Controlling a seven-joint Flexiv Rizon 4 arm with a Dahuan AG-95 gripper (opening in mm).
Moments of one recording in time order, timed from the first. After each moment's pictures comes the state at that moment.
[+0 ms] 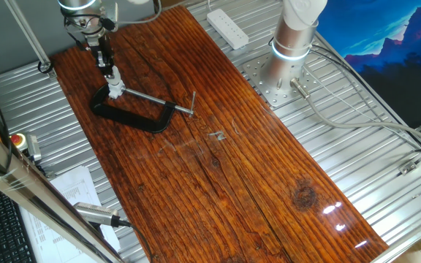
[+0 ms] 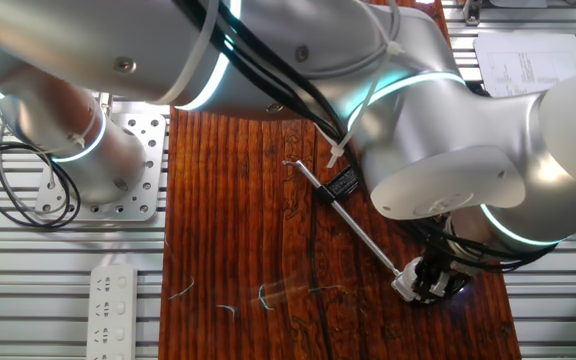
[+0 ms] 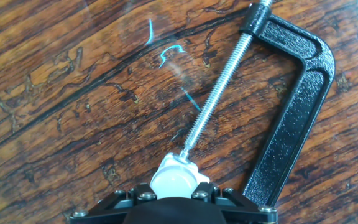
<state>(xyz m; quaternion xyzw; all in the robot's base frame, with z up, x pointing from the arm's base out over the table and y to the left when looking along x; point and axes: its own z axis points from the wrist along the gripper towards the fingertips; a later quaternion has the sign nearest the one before) 0.570 -0.219 0.110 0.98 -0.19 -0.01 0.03</state>
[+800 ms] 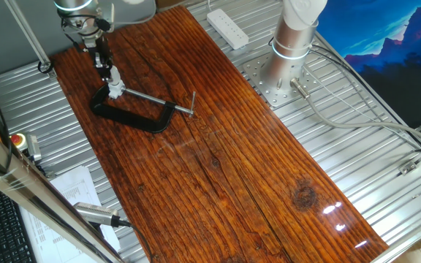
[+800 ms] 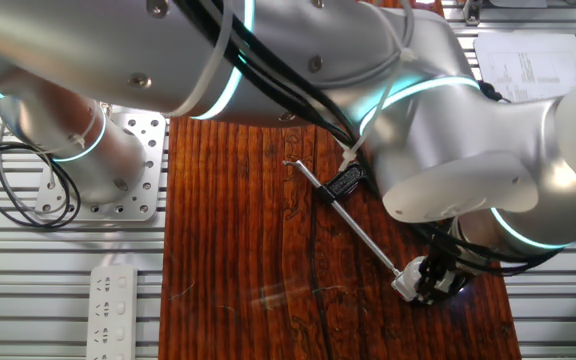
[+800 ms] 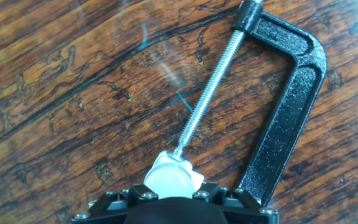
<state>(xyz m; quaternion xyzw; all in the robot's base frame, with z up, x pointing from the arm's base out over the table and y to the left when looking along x) 0.576 -0.215 0.111 0.98 -0.21 -0.02 0.02</state>
